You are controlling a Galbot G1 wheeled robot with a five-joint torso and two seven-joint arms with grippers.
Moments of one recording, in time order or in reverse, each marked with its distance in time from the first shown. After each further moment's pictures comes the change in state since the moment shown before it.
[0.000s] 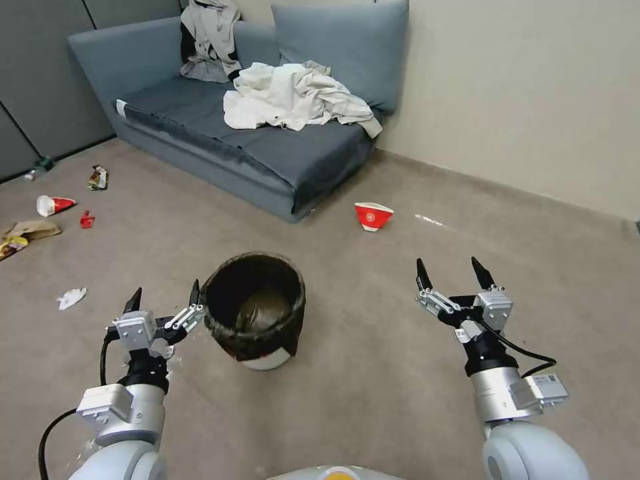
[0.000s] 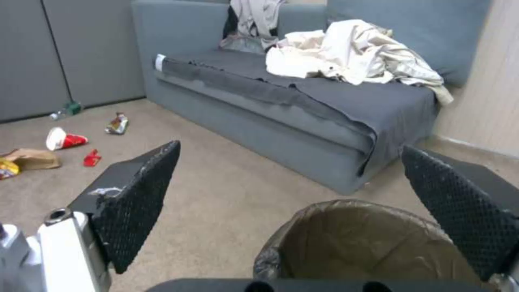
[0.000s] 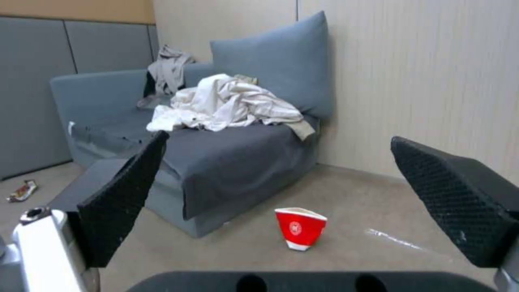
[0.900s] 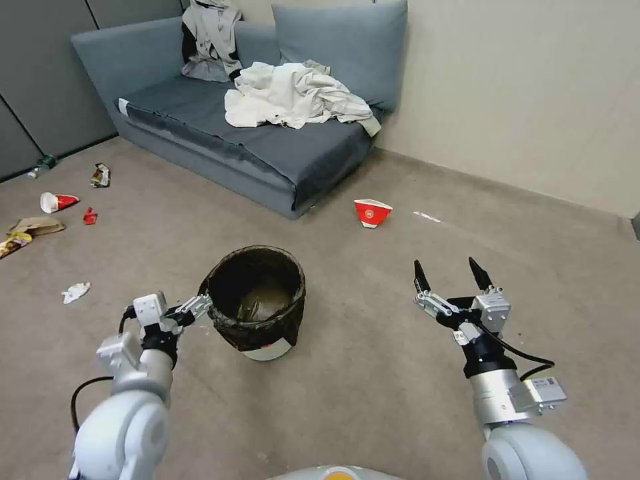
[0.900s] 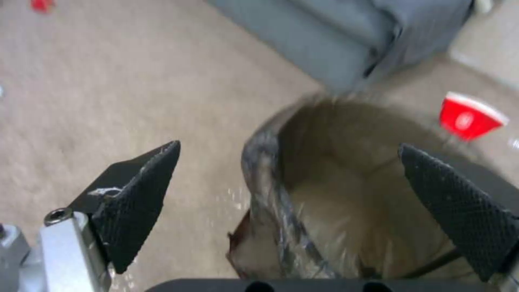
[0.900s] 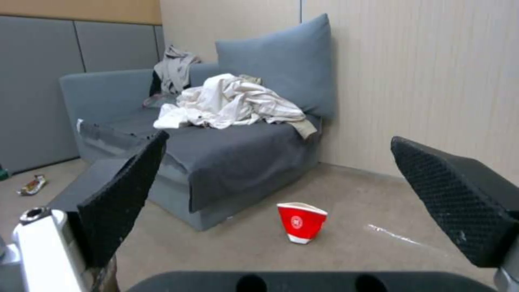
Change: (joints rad) left arm -0.276 0.251 0.081 0.173 -0.440 0.437 -0.283; right arm -0.007 -0.007 0.003 -0.009 0.001 0.018 -0.013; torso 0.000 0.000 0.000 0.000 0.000
